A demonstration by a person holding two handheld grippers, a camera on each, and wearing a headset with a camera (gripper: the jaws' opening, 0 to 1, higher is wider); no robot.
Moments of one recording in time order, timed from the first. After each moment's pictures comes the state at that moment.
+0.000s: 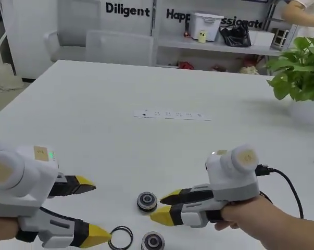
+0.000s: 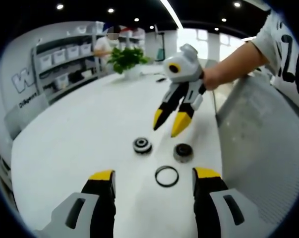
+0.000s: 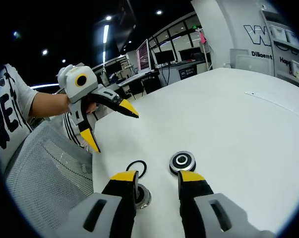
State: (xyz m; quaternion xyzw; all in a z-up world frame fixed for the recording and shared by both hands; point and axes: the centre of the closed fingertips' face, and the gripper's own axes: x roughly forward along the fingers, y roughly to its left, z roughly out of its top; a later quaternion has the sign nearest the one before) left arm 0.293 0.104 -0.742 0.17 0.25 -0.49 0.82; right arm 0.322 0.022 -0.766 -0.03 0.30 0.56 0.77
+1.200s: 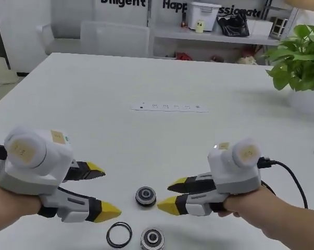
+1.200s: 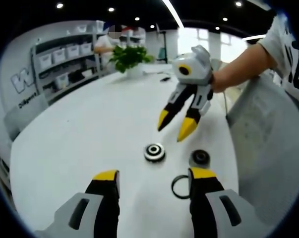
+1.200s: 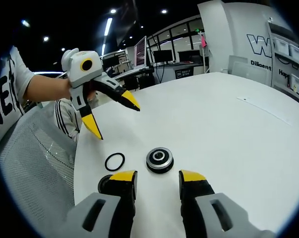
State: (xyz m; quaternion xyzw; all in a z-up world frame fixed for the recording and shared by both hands) left arm 0.330 0.091 -0.752 0.17 0.25 -0.49 0.82; right arm 0.348 0.009 -0.782 -0.09 0.28 0.54 0.79
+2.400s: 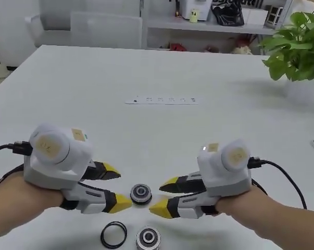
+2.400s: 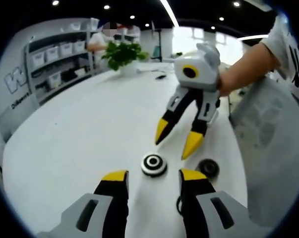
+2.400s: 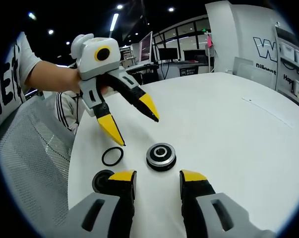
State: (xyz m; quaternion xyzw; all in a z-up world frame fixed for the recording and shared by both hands) left arm 0.350 0.056 -0.771 0.17 0.26 -0.52 0.80; right arm 0.346 0.015 -0.797 -0.11 0.27 0.56 0.78
